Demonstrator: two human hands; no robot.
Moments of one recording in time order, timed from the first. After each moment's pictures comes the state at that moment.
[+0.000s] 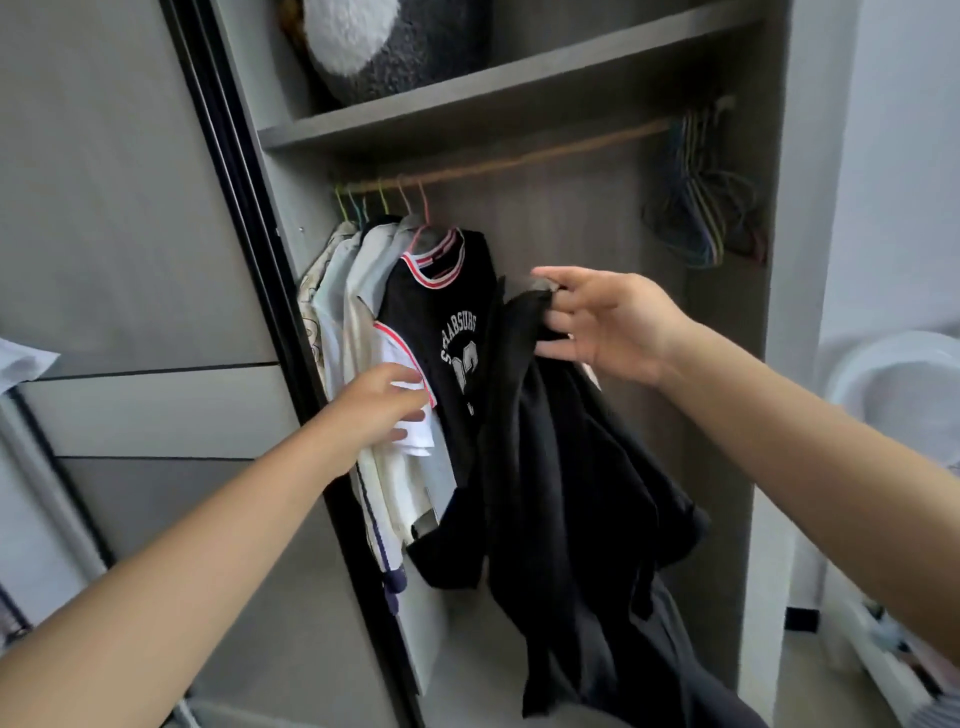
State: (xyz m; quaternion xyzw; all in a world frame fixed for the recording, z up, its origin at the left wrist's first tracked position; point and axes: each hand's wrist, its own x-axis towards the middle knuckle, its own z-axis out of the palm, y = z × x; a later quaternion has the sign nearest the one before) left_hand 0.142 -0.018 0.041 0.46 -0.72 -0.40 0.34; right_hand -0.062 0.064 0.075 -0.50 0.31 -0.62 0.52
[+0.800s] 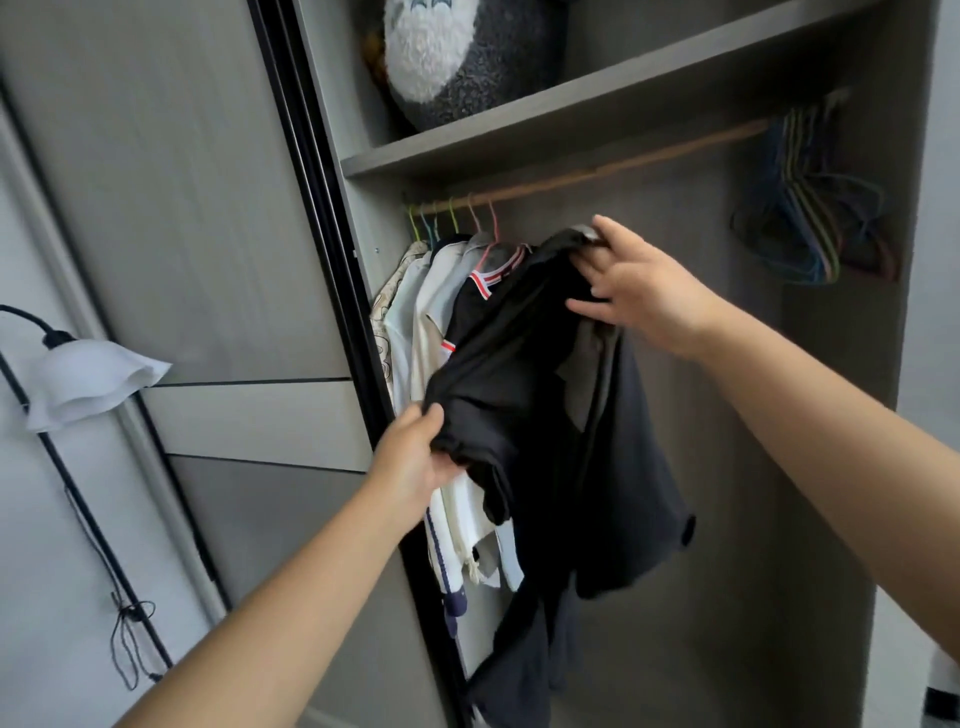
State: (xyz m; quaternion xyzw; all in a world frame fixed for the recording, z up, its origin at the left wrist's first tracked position) left_hand 0.149 -0.025 0.024 0.35 -0.51 -0.58 0.52; right_hand -0.050 0.017 0.107 -0.57 0.34 -0.64 0.39
